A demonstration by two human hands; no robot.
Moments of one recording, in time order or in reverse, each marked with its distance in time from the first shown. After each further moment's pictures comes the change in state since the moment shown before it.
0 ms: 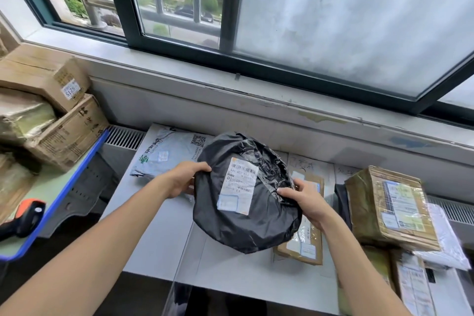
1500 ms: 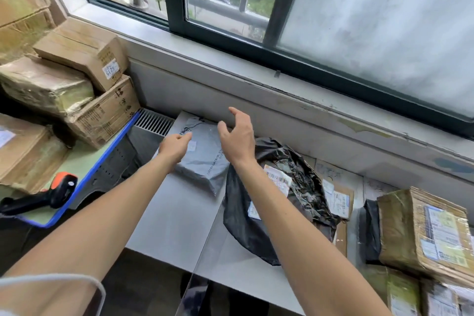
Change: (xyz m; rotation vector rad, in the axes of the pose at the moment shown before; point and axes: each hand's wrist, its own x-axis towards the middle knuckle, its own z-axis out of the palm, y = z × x) left_hand 0.027 -0.004 -0.107 0.037 0.575 0.140; right_hand 0.057 -0.127 0.249 -0.453 0.262 -0.575
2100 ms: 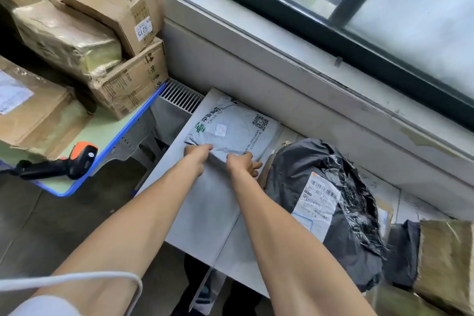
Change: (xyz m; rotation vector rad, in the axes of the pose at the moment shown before) left_hand 0.051 -0.082 0.018 -0.400 0.074 -0.529; right_hand -0.016 0.066 0.140 -0.155 -0.237 0.929
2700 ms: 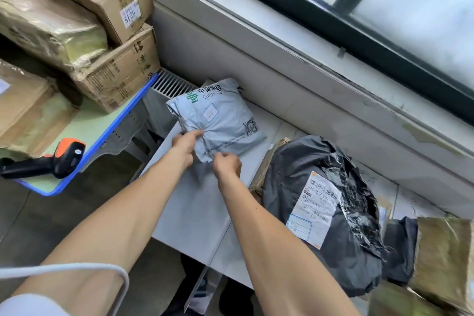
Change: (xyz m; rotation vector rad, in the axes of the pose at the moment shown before) left_hand 0.012 0.017 -0.006 -0.278 -0.076 0.034; right_hand 0.002 0.006 0.024 0.105 -0.067 -0.056
